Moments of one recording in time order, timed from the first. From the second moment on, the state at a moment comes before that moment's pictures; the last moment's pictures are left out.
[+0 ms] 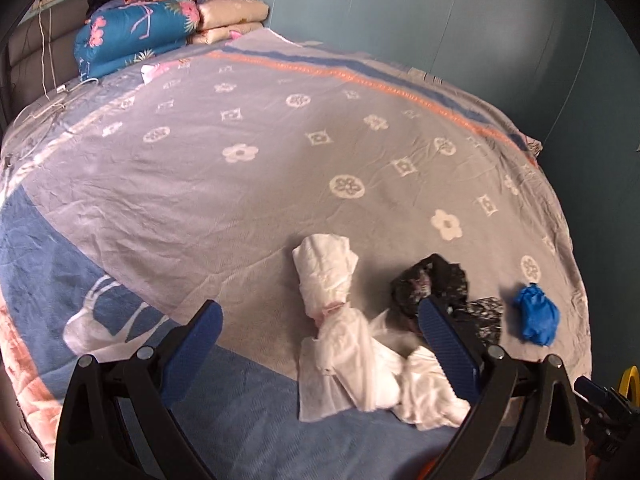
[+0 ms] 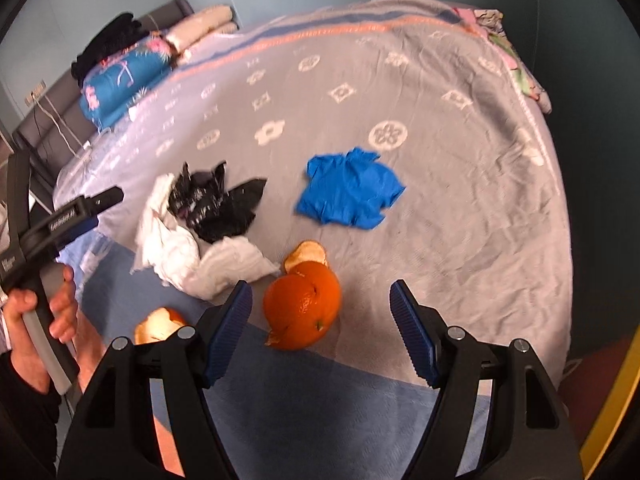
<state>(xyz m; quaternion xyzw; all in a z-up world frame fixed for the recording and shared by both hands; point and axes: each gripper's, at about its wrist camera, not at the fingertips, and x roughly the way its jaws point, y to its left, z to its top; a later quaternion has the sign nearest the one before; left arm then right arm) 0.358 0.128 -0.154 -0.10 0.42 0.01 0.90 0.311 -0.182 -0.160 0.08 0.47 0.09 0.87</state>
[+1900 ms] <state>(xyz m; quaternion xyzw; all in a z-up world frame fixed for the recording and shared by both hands) 0.304 0.128 -0.098 -0.13 0.37 -0.01 0.92 0.260 -0.172 -0.090 0.06 0.40 0.11 0.91</state>
